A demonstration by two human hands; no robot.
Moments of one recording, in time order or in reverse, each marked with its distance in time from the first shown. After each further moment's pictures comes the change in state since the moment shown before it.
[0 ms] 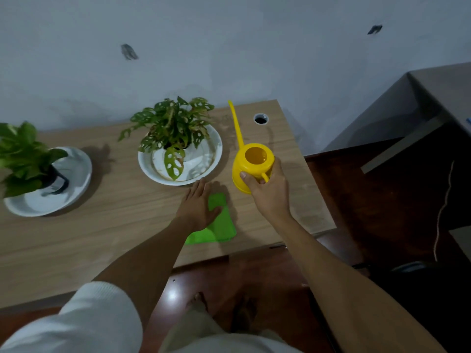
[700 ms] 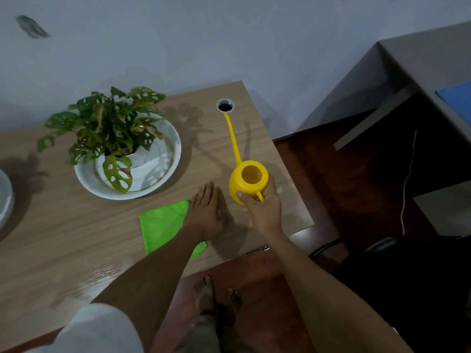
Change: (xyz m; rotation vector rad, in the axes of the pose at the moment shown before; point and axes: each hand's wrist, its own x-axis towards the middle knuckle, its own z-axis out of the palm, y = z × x) left_hand 0.065 0.080 0.065 -0.011 -0.141 0.105; right_hand 0.030 0.115 -0.026 -0.033 0.094 0.249
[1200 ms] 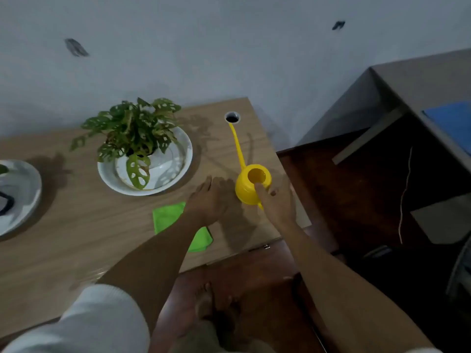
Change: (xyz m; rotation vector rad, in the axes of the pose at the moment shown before) left_hand -0.021 0.002 -0.054 -0.041 0.069 -0.003; right_hand -0.016 -0.038 -0.035 -0.289 0.037 0.083
